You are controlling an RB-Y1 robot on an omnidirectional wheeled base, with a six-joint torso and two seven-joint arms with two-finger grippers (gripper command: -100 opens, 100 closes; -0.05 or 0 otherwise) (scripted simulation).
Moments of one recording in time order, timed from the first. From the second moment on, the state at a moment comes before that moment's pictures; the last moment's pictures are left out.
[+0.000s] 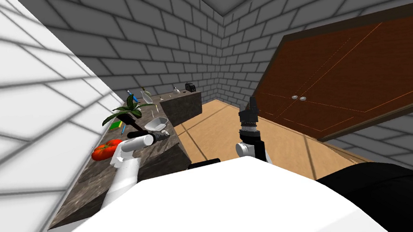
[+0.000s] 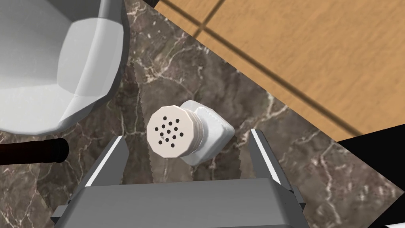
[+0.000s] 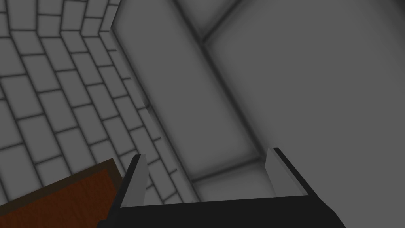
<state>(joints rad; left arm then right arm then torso) -0.08 0.32 0.25 -1.75 0.36 1.13 1.05 0.48 0.02 -0.01 -2.33 -0.03 -0.46 0.14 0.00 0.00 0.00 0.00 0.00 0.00</state>
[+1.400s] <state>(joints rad) 0.01 0.33 0.23 -1.91 0.40 1.19 1.06 0.48 0.02 -0.01 -2.33 -0.03 -0.46 0.14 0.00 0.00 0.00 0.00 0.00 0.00</state>
